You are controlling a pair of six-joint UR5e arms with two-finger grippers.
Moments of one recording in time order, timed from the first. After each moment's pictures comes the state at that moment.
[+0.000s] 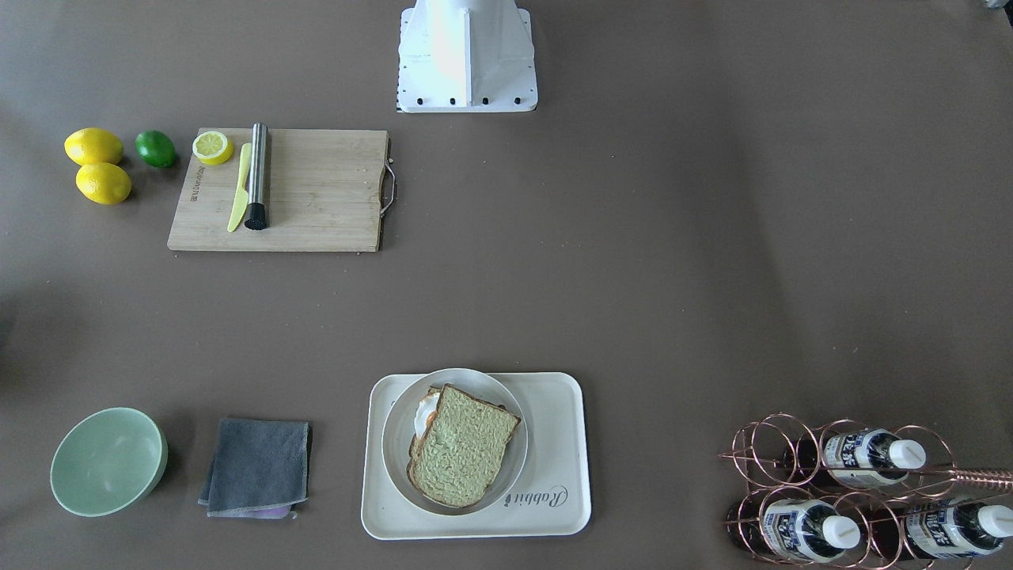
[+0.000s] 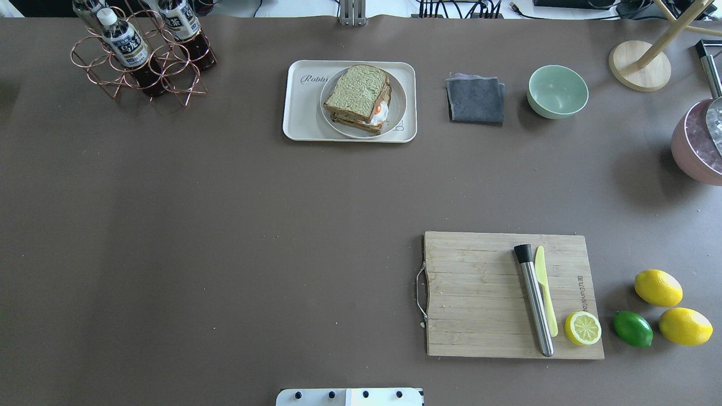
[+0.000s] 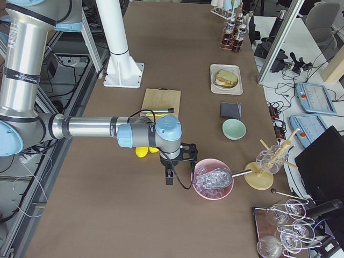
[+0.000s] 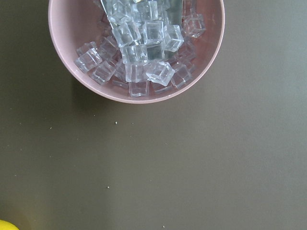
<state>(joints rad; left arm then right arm) -1.67 -1.46 -1.66 -1.57 -2.34 0.38 1.54 -1.84 1.86 -1.54 2.27 0.04</state>
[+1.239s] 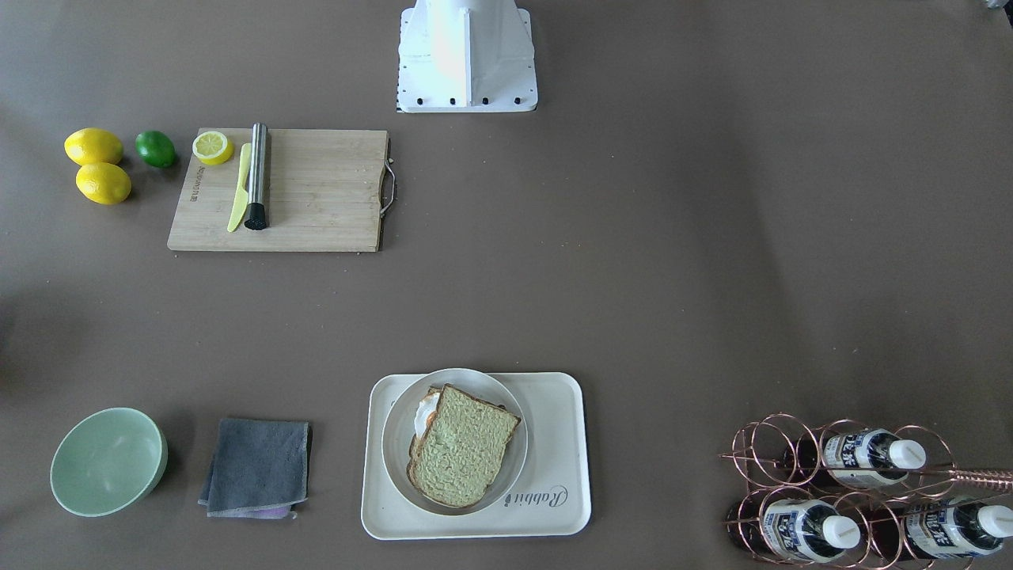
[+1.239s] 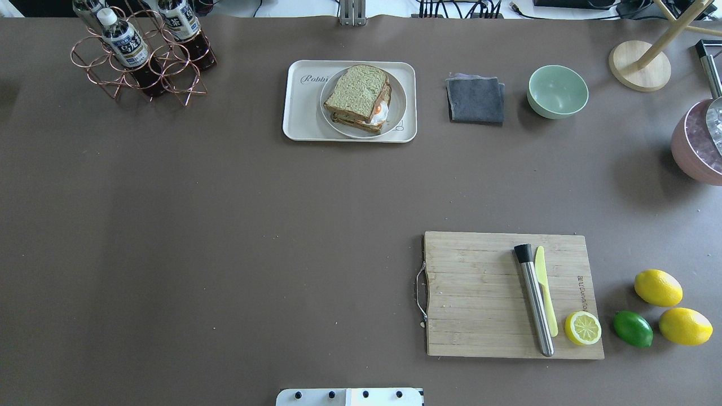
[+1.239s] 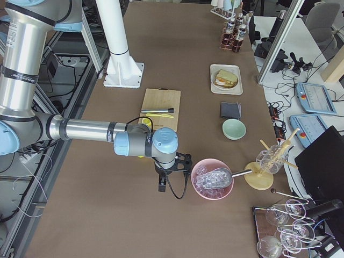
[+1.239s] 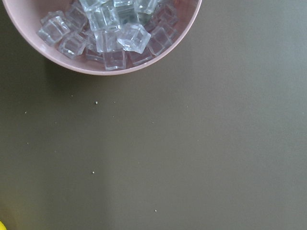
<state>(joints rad) -1.66 -1.45 -1.65 -1.58 -2.30 0.35 1.54 -1.86 1.81 -1.54 2.32 0.05</state>
